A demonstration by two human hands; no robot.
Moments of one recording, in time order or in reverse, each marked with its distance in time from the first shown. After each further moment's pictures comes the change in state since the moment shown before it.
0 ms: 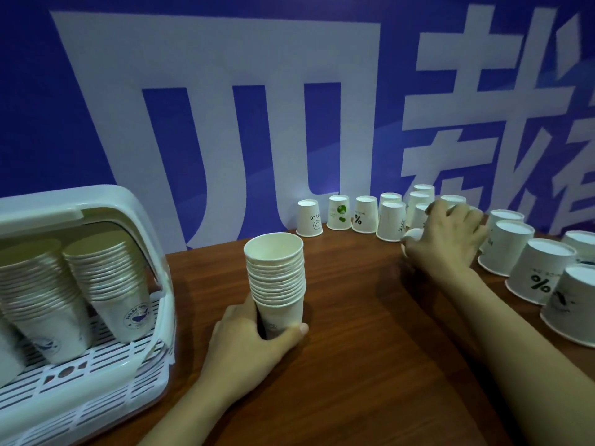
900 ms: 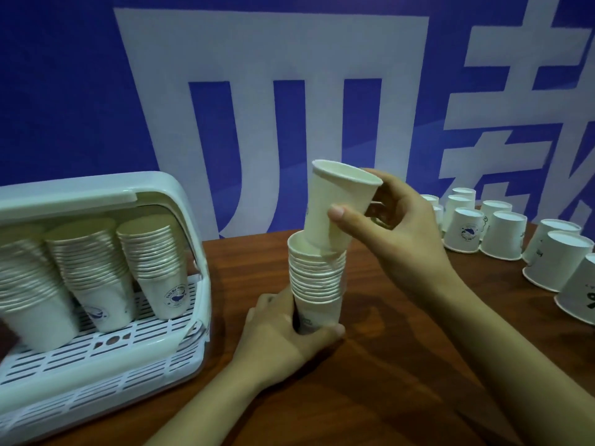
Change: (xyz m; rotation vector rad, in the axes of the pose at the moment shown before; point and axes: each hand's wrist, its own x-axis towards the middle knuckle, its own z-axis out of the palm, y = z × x) left_hand -0.002 0.004 -0.001 0.045 -0.086 0.033; right_hand -0.100 -0.087 -0.100 1.414 -0.344 -0.462
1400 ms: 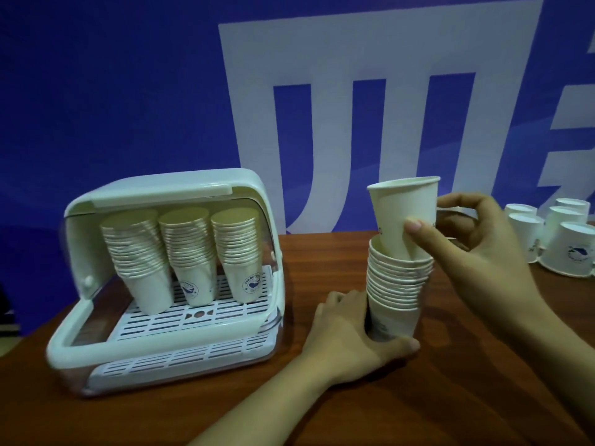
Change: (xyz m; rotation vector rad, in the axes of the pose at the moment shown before) left_hand -0.002 0.005 -0.005 0.079 -0.017 0.006; right_hand -0.007 0.010 0.016 -0.001 -0.016 0.072
